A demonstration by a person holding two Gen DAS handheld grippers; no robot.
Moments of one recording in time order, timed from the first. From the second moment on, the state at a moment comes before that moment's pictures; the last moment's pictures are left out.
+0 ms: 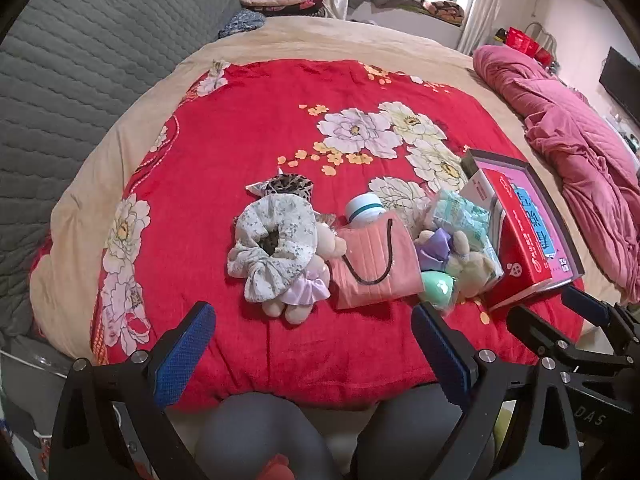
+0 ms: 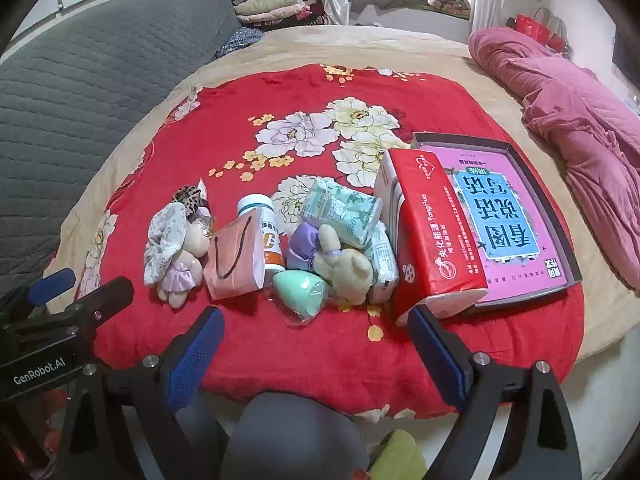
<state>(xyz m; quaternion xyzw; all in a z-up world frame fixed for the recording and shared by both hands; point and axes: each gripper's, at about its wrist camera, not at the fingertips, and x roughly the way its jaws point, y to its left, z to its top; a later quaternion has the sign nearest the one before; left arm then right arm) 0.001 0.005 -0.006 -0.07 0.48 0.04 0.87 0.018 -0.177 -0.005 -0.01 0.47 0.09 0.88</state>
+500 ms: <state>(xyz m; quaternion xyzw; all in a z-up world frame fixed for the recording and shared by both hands) -0.001 0.005 -0.005 -0.07 0.48 0.04 0.87 0.016 -0.172 0.001 -0.03 0.46 0.09 0.88</state>
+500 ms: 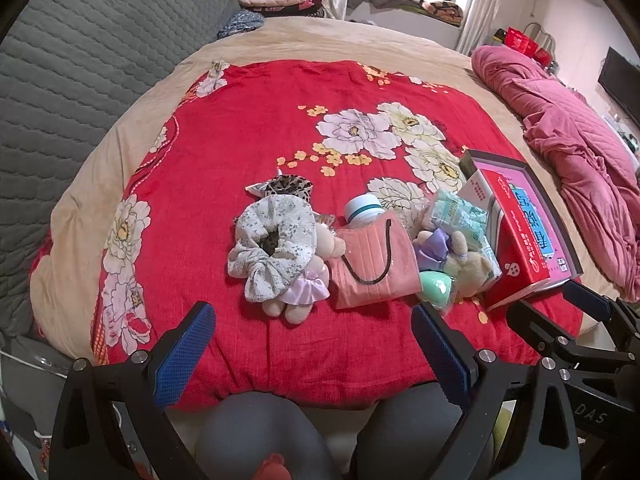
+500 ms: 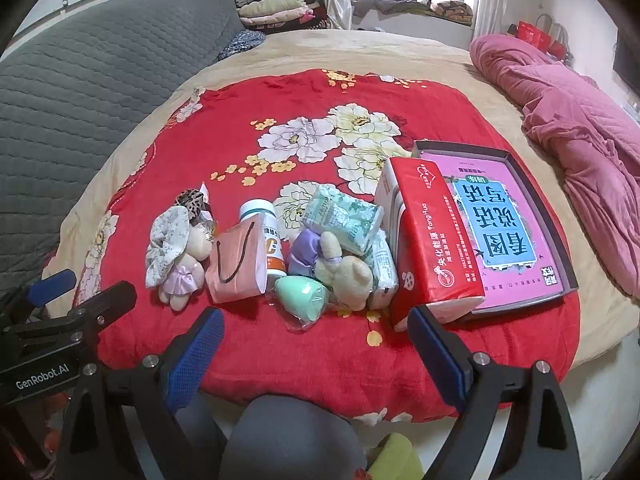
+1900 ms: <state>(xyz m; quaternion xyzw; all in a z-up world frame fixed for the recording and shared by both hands) 0.016 0.030 -0.038 -0.10 0.51 0.04 0.85 0.039 -0.160 -0.020 -0.05 0.47 0.09 0.87</state>
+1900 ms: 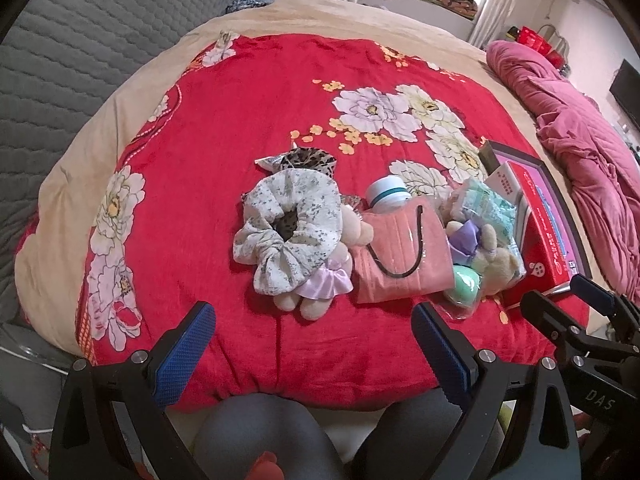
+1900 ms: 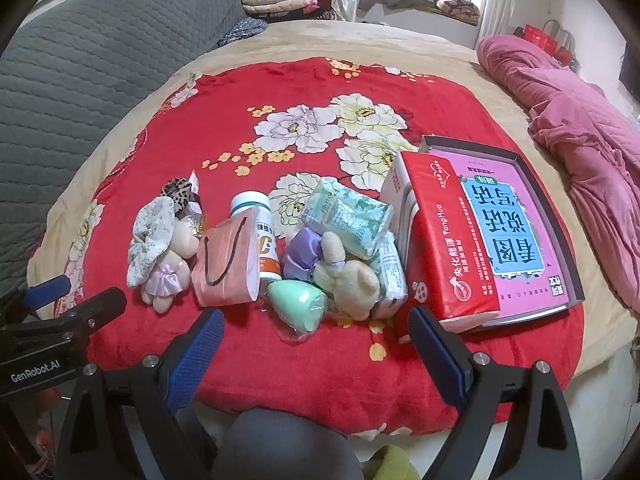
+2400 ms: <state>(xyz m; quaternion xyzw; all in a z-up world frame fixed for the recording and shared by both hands) 0.033 0.063 -0.056 -0.12 0.51 0.07 0.85 0.051 -0.133 -0.035 -0.06 0.48 0.11 0.87</state>
